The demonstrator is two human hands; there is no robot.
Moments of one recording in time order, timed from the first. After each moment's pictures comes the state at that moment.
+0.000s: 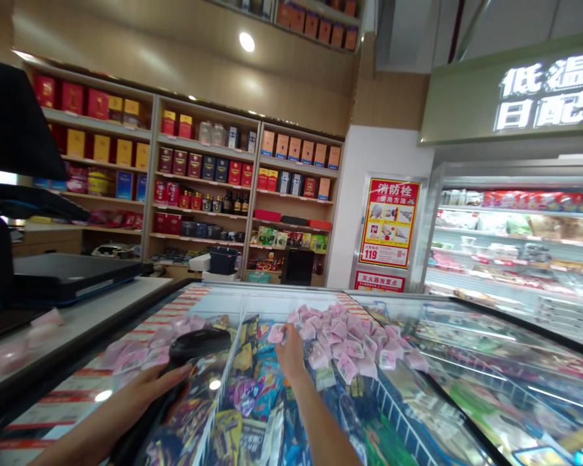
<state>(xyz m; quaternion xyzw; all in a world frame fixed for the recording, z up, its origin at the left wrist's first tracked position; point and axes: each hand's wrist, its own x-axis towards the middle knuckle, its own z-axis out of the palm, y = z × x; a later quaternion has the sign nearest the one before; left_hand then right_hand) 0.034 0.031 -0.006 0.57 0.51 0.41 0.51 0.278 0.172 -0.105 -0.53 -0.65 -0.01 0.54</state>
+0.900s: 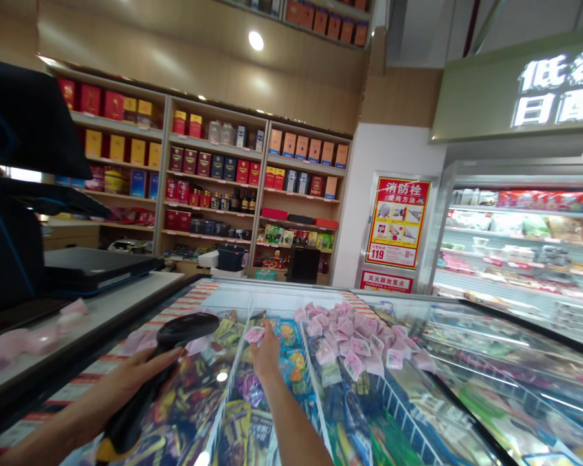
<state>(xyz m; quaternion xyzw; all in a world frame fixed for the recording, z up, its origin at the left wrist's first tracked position) 0.001 0.027 -0.001 0.56 0.51 0.44 0.49 0.198 0.169 -0.108 -0.57 -0.66 0.08 0.48</state>
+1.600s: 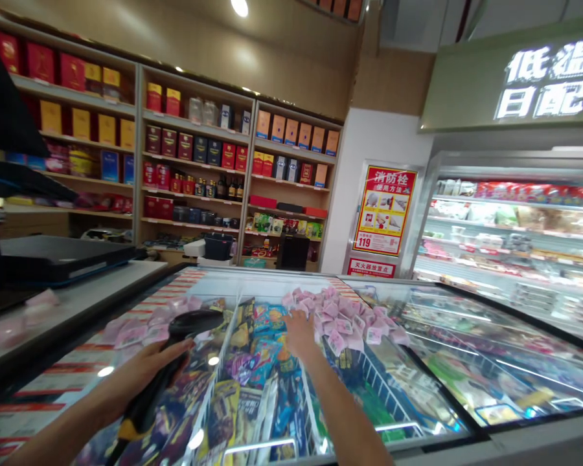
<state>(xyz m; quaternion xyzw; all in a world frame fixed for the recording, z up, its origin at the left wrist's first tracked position) 0.031 0.040 -0.019 0.56 0.51 0.41 0.50 0.302 0.123 -0.068 -0.64 -0.74 -0.13 0.15</state>
